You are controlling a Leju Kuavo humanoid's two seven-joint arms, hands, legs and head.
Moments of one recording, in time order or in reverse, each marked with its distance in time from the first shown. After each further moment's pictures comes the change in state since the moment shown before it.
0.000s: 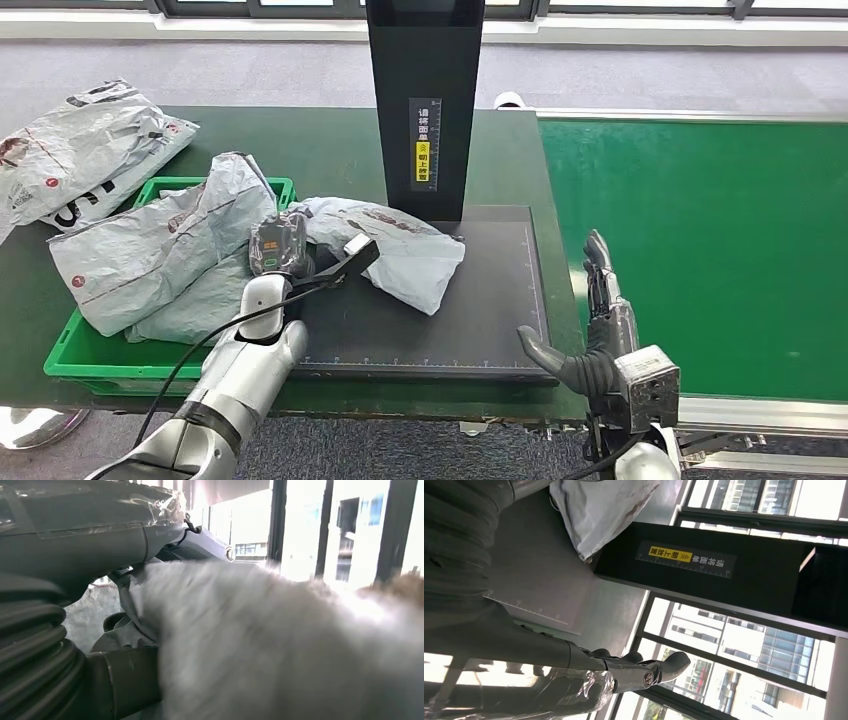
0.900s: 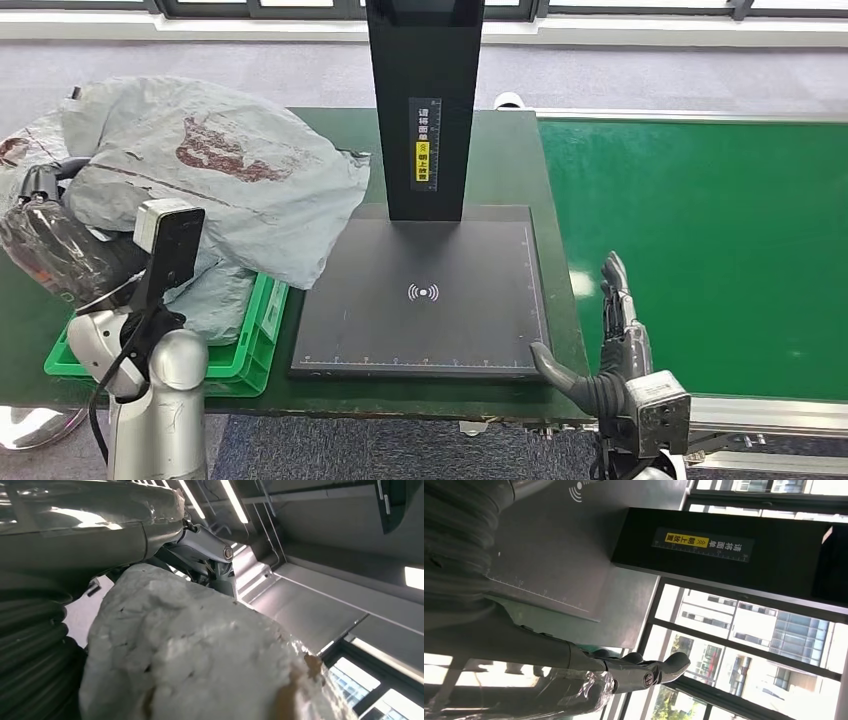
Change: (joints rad) left arm 0.292 -0.054 0.209 -0.969 0.236 0.143 -0.182; right arm 0.077 0.000 -0.017 -0.024 0.004 -0.051 -0.028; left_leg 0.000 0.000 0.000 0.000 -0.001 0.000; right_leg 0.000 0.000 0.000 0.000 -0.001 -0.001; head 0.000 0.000
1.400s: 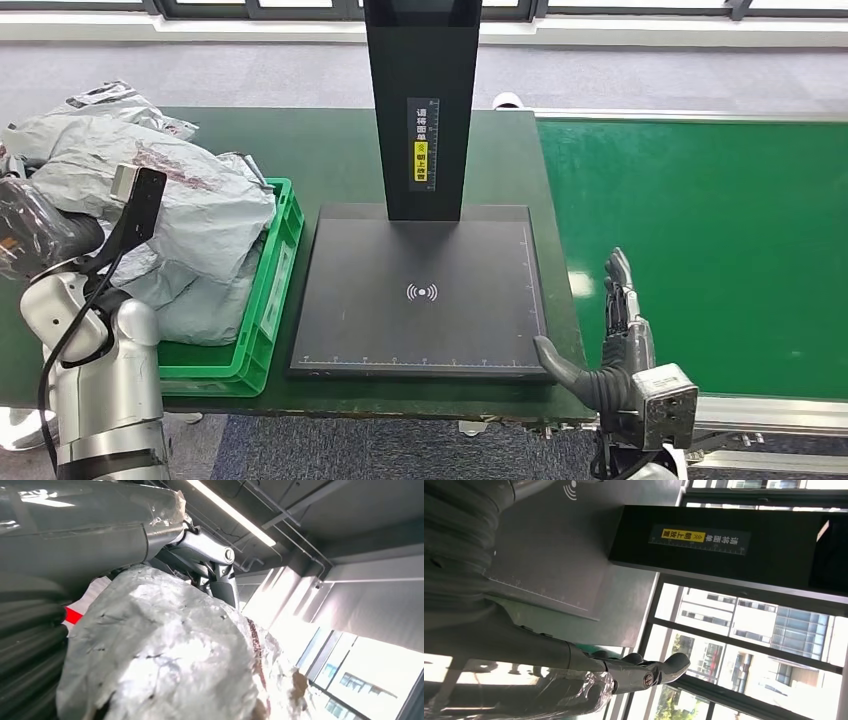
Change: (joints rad) left arm -0.157 0.152 0.216 0.263 -0.277 -0.109 0.164; right arm -0.016 -0.002 0.000 0.003 -0.031 -0.008 0.019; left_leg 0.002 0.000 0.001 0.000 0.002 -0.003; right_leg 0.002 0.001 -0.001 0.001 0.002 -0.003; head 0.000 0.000
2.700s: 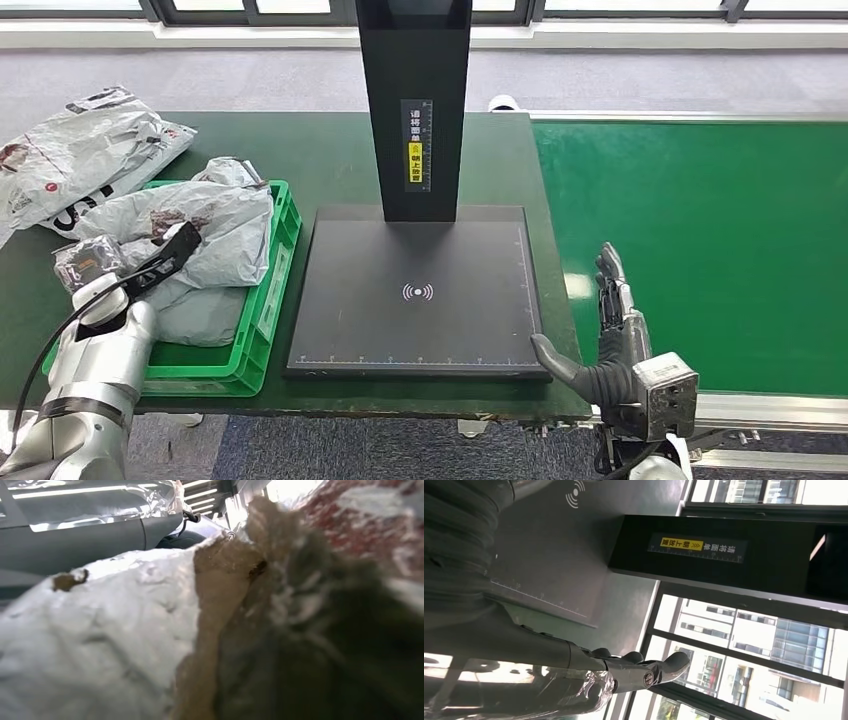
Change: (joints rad) left arm -0.180 0.239 -0.039 0.740 -0.003 -0.462 0.288; right arm -0.024 -0.005 -0.018 0.000 -0.018 0.077 0.037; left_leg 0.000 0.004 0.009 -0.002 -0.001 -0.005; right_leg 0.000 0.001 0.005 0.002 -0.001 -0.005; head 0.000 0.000
